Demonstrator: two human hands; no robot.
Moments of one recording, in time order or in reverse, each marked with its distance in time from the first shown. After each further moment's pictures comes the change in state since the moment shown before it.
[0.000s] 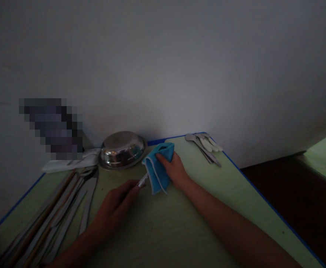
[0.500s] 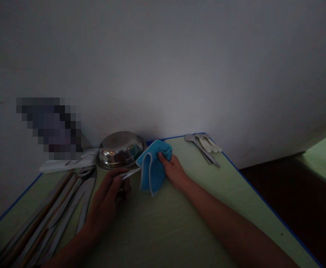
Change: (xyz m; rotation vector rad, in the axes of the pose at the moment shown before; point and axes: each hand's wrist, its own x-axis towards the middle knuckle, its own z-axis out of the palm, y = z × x) left_hand 0.004 -0.004 0.005 -0.489 0.294 -0.144; right_hand 0.002 0.002 0.000 0.230 -0.149 0.111
